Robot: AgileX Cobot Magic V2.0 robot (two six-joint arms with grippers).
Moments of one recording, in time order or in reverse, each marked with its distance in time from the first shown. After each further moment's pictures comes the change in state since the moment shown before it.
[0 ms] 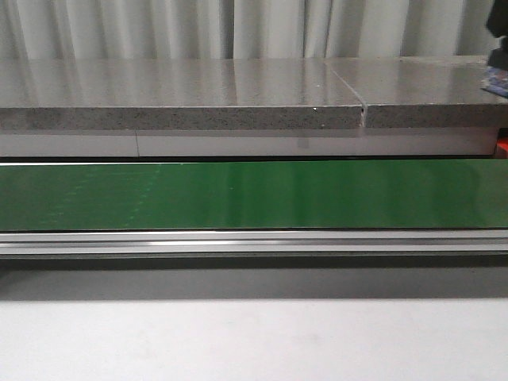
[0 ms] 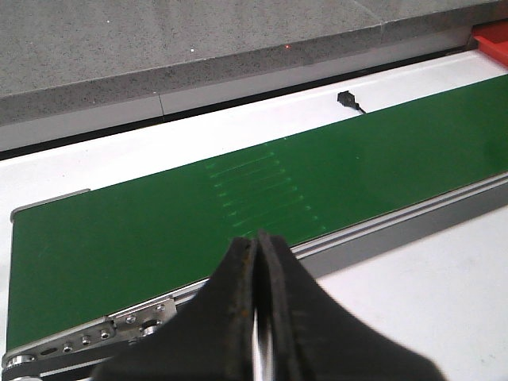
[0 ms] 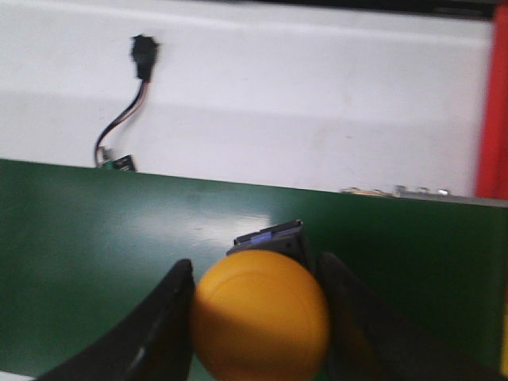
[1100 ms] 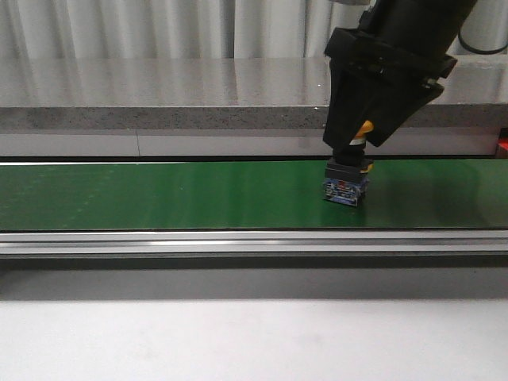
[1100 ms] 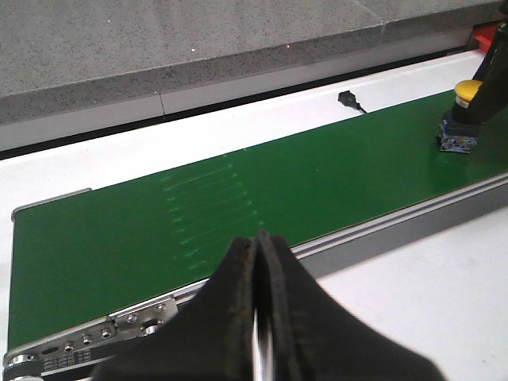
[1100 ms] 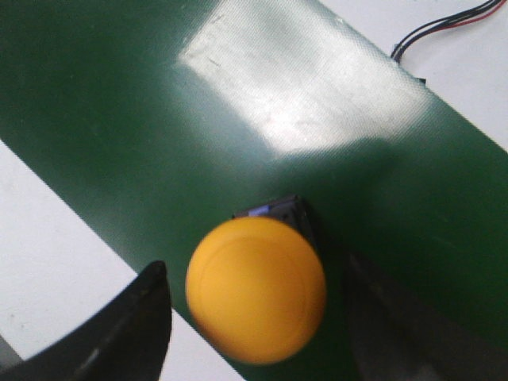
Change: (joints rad) left arm 0.000 0.000 0.000 0.000 0.000 0.000; right arm 0.358 0.237 0.013 0.148 0.014 -0.345
